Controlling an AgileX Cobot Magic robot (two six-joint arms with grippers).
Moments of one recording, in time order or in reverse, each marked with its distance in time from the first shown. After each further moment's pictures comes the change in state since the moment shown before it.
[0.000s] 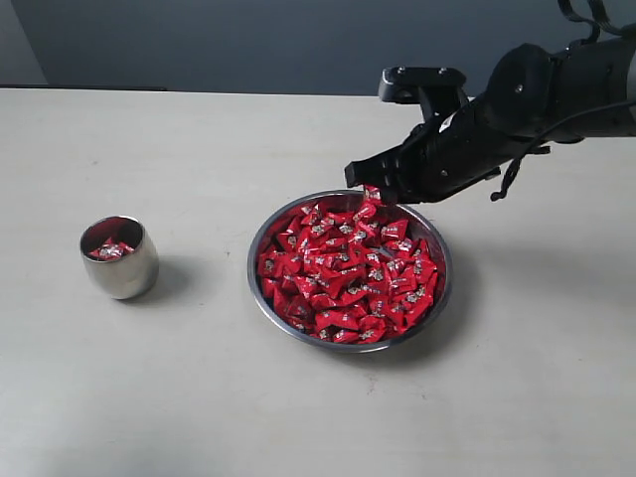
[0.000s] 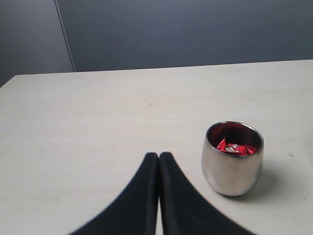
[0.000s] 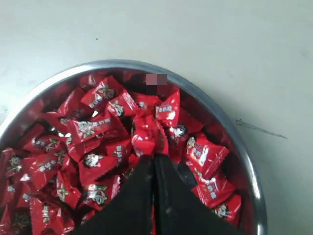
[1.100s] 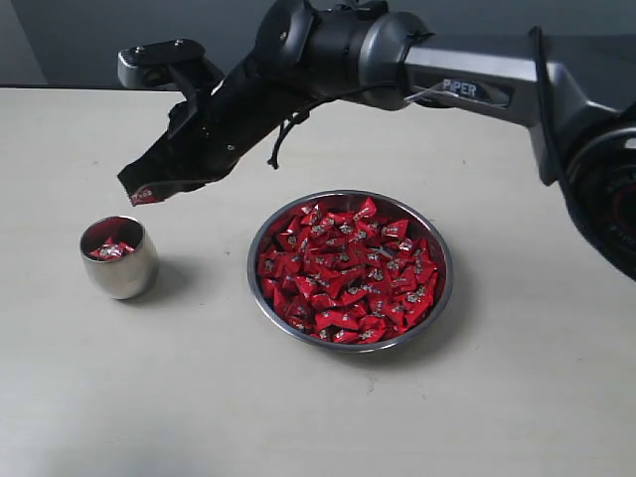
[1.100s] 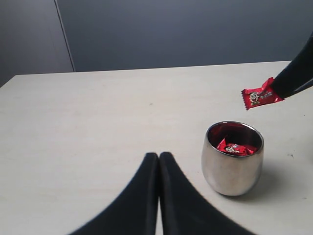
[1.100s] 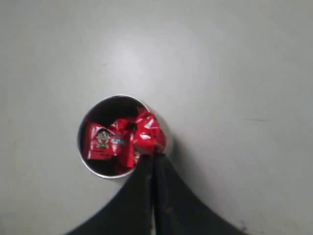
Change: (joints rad) left arm 0.000 0.000 0.000 0.000 0.000 0.000; right arm 0.301 0.426 -0.749 0.303 0.347 -0.435
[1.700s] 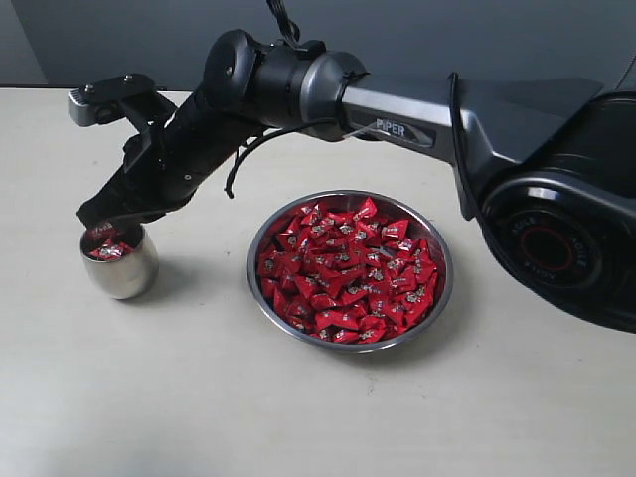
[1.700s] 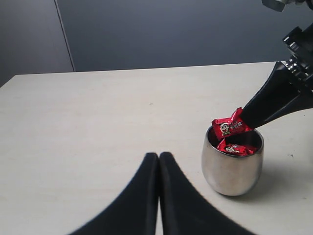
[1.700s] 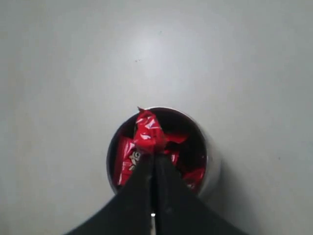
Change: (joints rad) left arm 0.000 0.000 0.000 0.000 0.000 0.000; right arm 0.066 0.116 -0.134 0.002 0.041 -0.002
